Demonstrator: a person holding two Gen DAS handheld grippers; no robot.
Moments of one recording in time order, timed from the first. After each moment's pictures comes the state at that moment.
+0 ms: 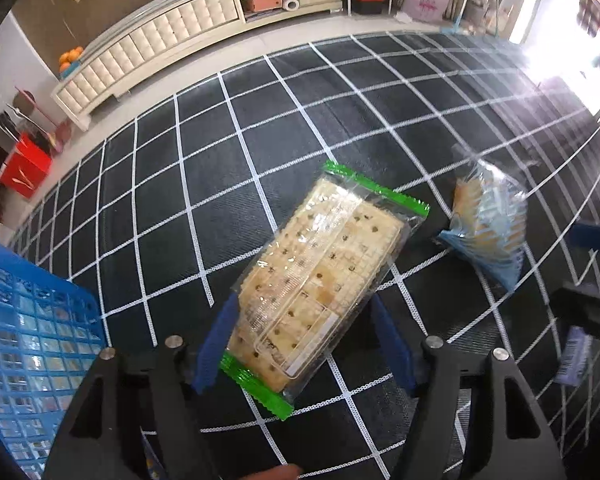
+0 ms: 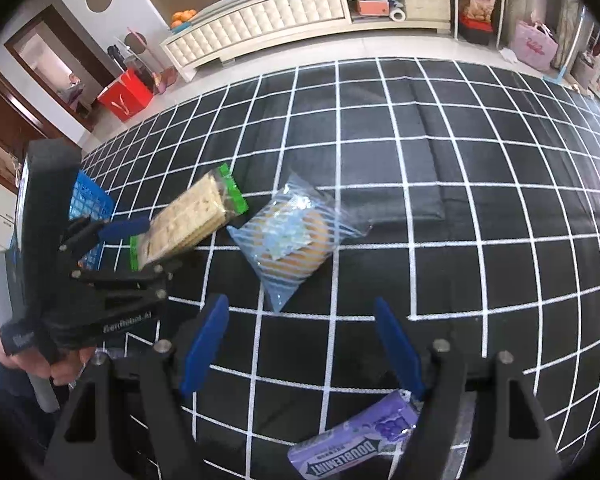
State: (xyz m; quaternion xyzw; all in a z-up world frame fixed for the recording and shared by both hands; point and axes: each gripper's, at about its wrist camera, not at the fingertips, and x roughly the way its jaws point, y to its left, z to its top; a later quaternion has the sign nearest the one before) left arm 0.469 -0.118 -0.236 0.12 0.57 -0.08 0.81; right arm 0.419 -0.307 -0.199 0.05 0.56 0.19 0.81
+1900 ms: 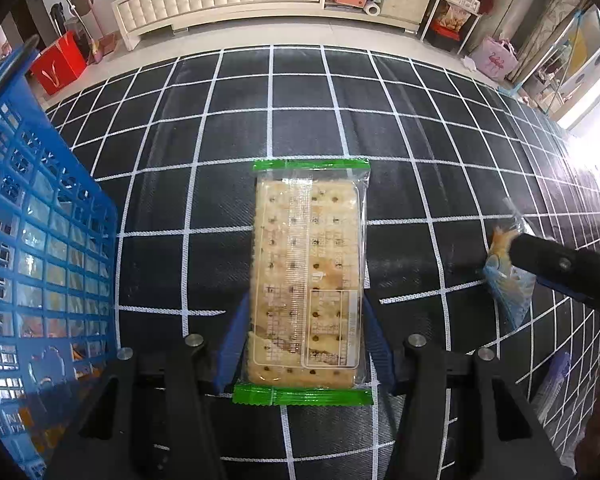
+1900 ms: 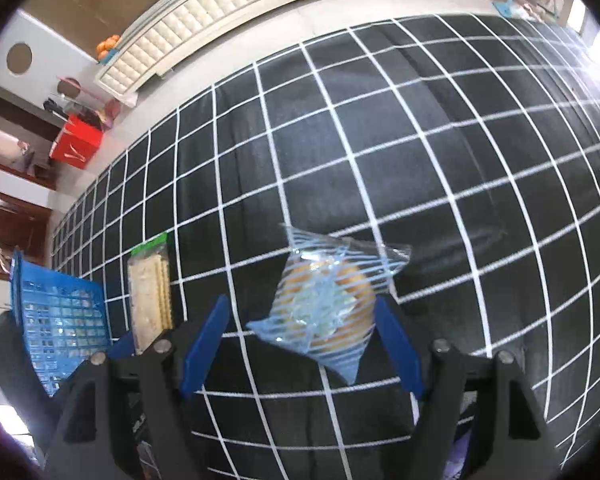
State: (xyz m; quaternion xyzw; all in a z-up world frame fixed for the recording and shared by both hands) left arm 0.463 -0.041 -0.229 -0.05 0.58 0.00 0.81; right arm 0.489 -0.255 -0.213 0.12 0.62 0.08 0.77
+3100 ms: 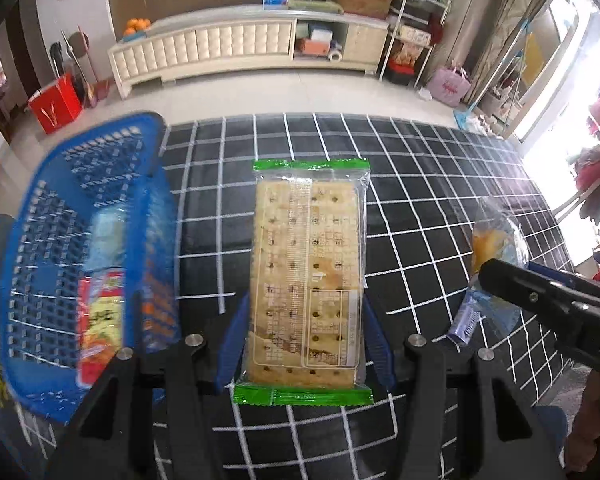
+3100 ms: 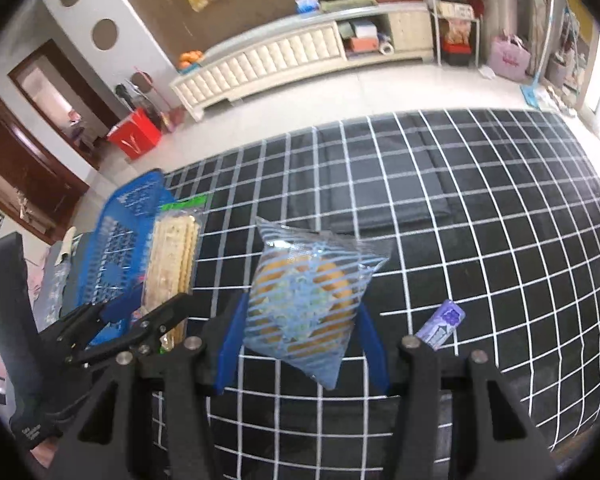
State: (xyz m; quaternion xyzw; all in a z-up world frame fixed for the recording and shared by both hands) left arm 0.330 -0.037 -0.106 -0.03 0.50 -0.04 0.86; right arm 0.306 -0.267 -0.068 0.08 0.50 0.17 0.85
